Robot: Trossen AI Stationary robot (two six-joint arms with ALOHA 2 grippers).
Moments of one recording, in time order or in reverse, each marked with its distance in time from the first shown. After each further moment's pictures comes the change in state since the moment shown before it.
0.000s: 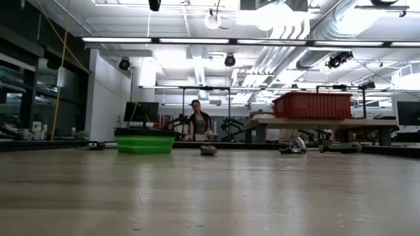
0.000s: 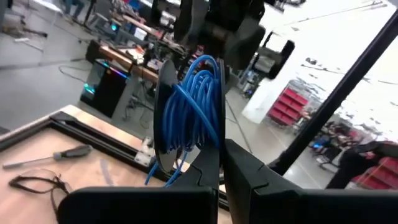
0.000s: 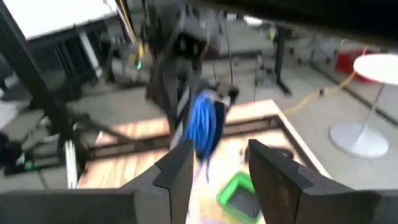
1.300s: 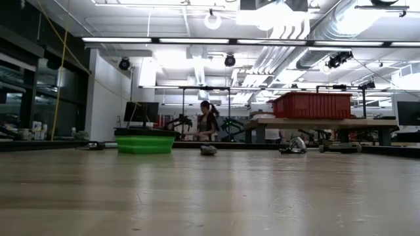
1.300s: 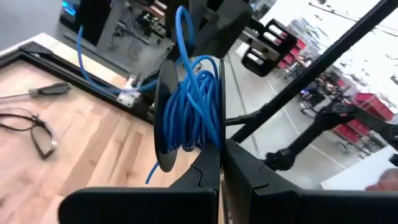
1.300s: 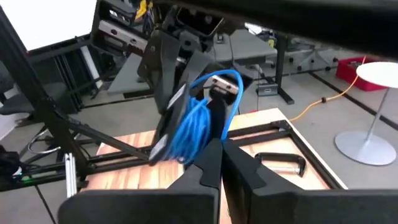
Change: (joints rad) left arm 0.034 0.148 0.411 -0.544 0.209 -0.021; right arm 0.082 -0.008 -0.137 0.216 0.105 0.035
